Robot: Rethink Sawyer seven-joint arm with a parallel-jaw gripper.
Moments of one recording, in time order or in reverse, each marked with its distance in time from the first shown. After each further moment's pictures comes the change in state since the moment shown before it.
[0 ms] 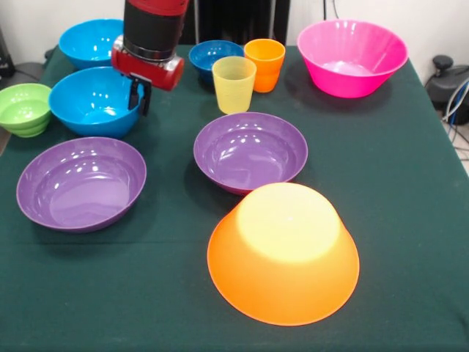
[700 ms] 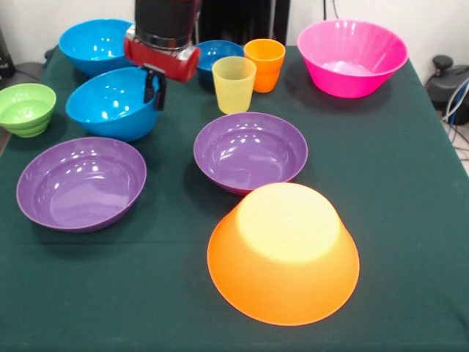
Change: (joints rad) arm 0.012 -0.075 0.041 0.031 0.125 0.046 0.000
